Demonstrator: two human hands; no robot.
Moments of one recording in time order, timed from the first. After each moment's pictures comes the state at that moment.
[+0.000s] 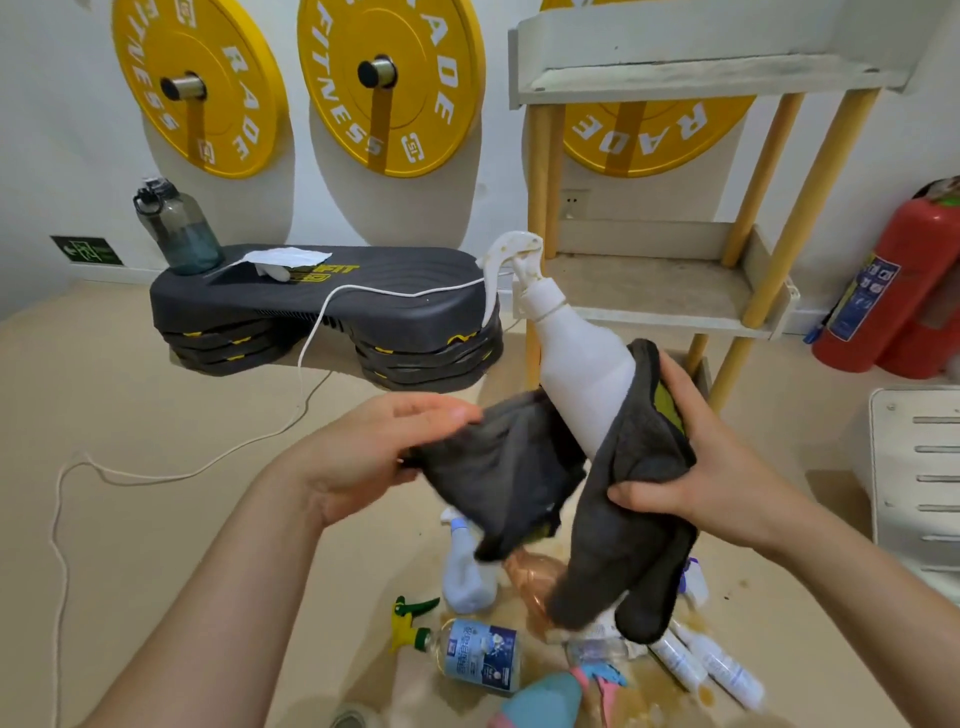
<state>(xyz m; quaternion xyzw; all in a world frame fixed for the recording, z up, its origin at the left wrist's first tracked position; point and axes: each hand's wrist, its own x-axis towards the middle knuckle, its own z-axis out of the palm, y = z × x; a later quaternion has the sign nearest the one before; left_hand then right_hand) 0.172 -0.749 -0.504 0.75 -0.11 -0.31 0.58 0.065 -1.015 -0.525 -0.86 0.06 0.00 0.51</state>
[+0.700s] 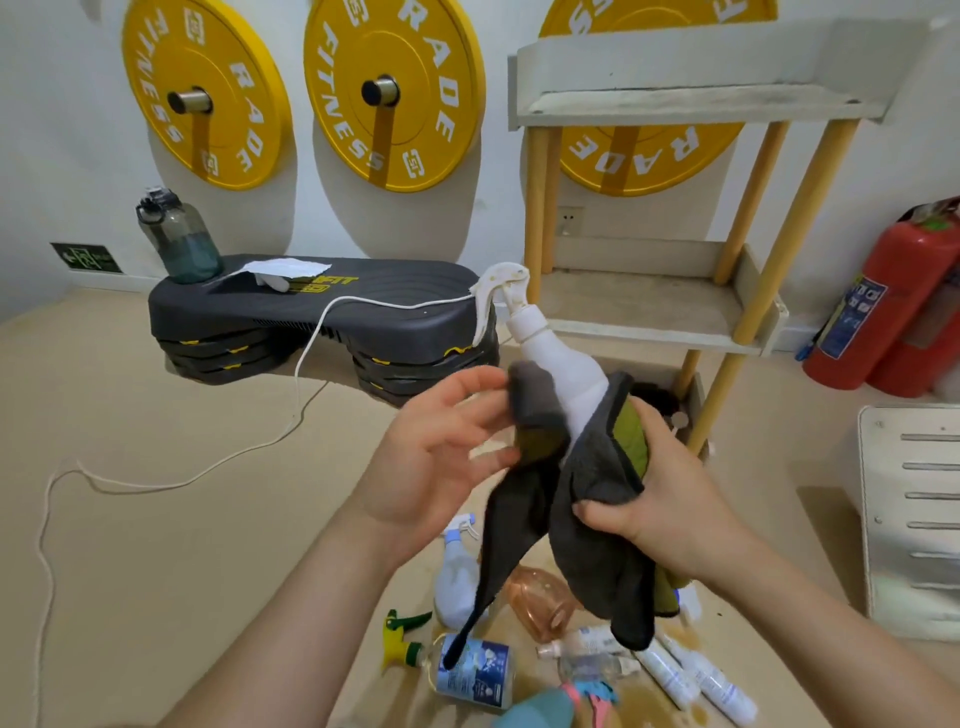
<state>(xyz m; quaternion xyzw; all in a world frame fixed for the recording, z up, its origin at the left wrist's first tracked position) 0.134 -0.793 -0.496 0.49 -0.15 -0.25 0.82 0.068 -0.990 -0.544 -0.88 0.04 -0.11 0.45</state>
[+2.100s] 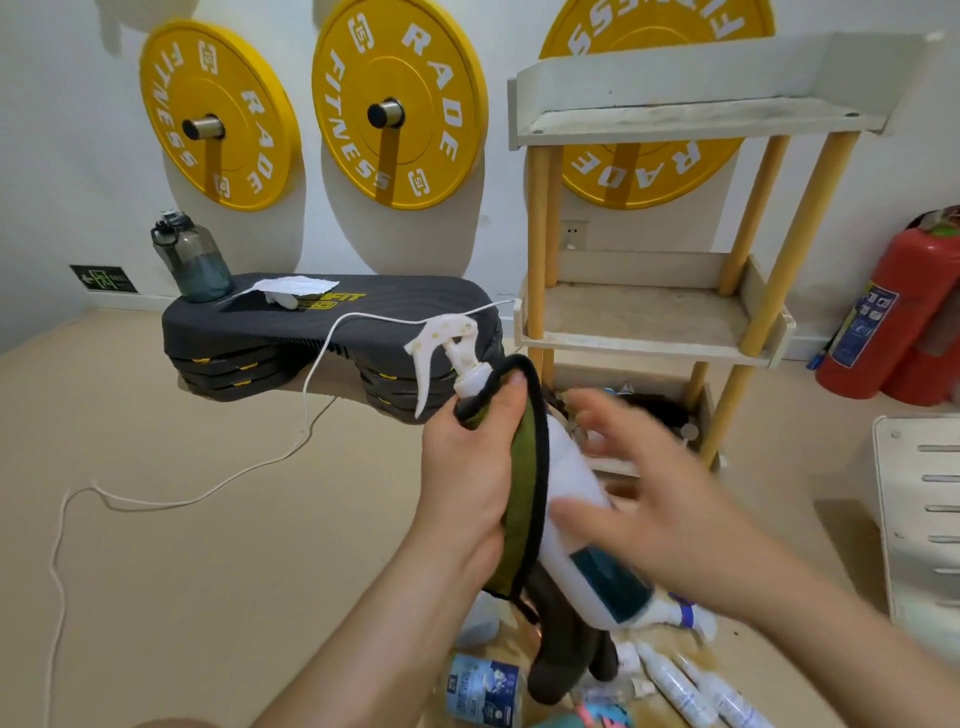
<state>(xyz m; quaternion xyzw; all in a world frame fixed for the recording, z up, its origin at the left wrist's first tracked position) 0.126 -0.837 -0.497 0.59 0.03 -0.06 0.80 0.056 -0.970 -0.500 -0.88 -0.04 -0.10 0.46</state>
